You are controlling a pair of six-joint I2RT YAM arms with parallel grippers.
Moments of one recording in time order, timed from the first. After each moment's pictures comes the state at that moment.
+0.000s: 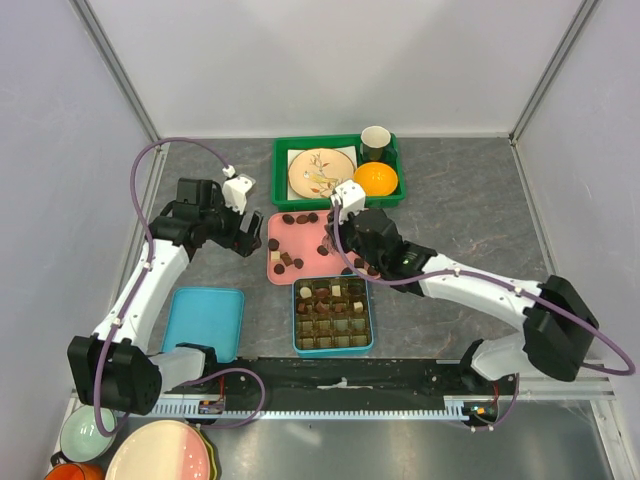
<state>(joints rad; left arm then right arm) -0.16 1.19 1.03 -0.68 0.31 0.31 0.89 1.38 0.92 0.16 0.27 0.10</state>
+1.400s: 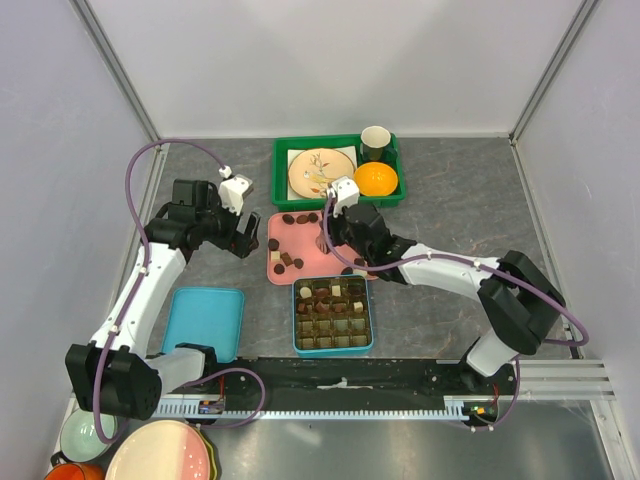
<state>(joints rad) -0.14 1.16 1.04 -0.71 0.31 0.32 0.81 1.60 0.94 0.34 0.22 0.14</state>
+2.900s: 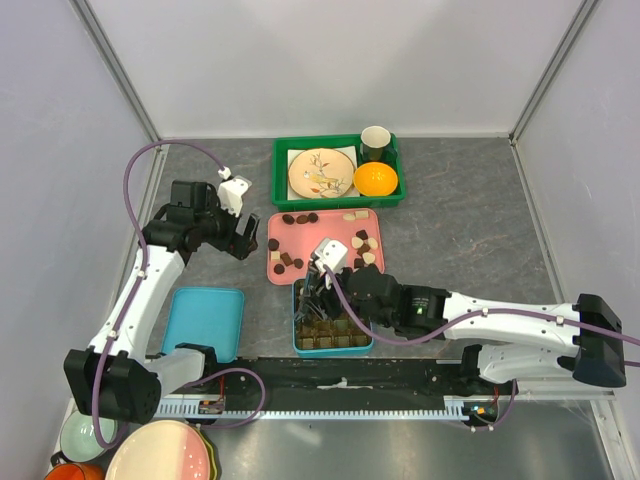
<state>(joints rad) -0.14 1.14 1.04 -0.73 0.31 0.33 1.28 1.19 0.86 0.00 0.24 0.24</state>
